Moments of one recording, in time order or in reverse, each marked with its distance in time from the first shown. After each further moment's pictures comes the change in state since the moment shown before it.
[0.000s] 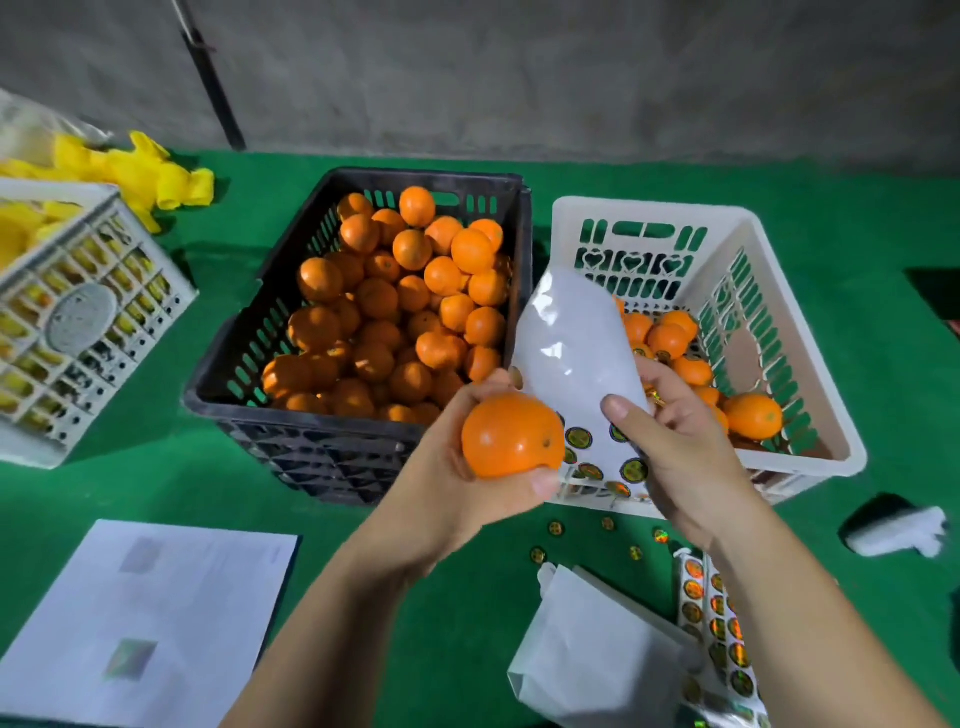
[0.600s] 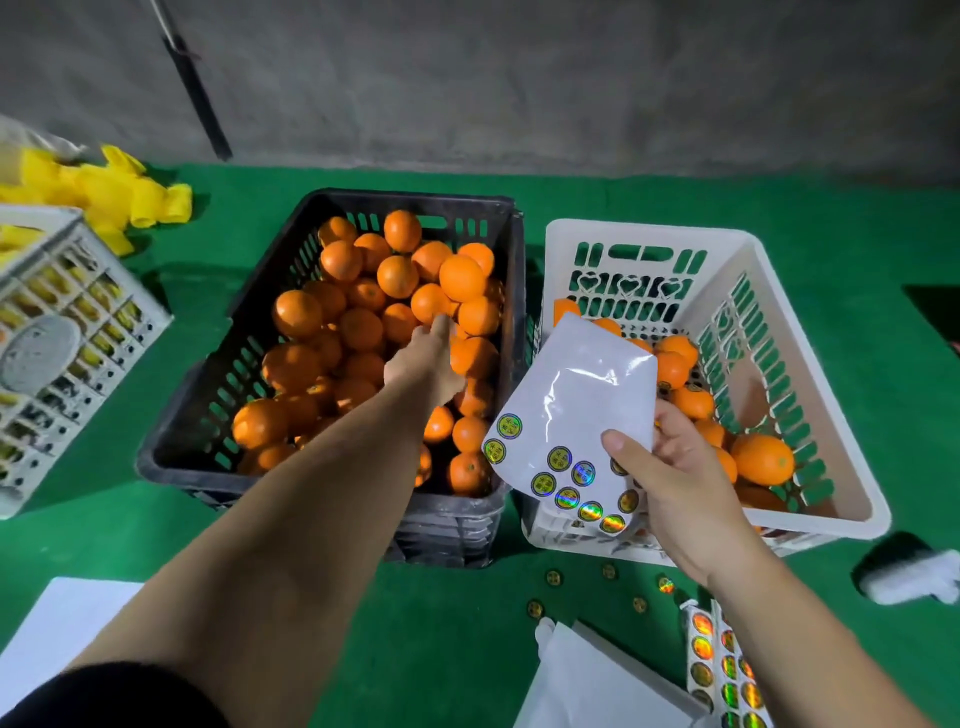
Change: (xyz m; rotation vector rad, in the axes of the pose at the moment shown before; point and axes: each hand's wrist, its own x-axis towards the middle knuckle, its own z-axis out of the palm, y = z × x) left_hand 0.239 -0.044 -0.087 1.178 0.267 -0.263; right_hand 0.044 0.033 -0.022 0.002 0.061 0.015
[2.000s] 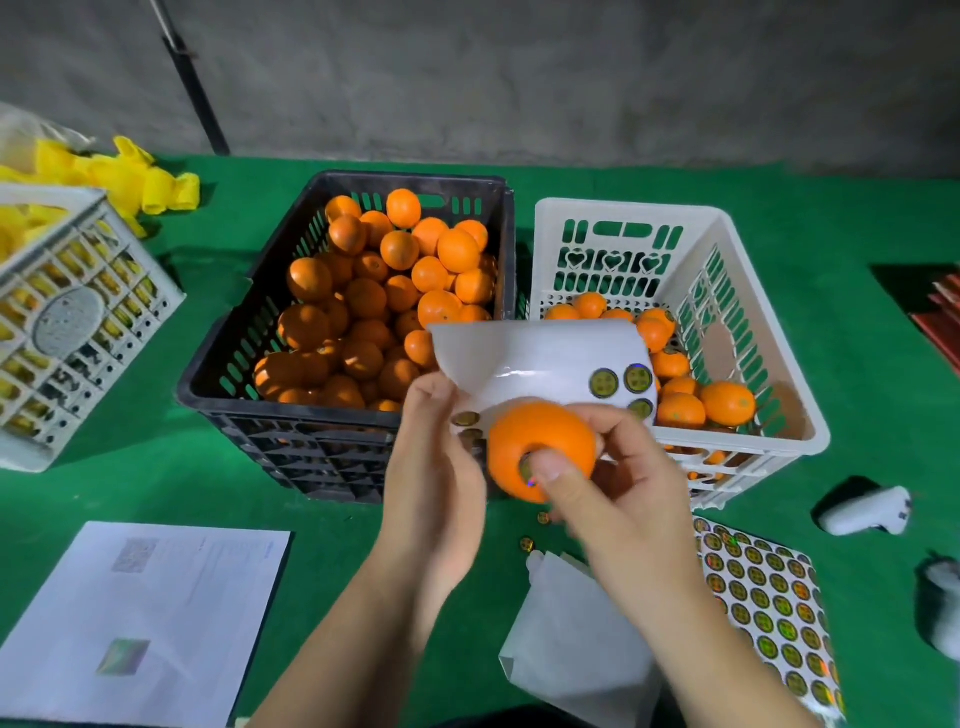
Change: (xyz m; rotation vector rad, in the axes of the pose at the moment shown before) left_hand -0.274 0.037 -0.018 -1.687 -0.021 0.130; right_hand -0.136 -0.061 0.084 -0.174 0.070 -0.187
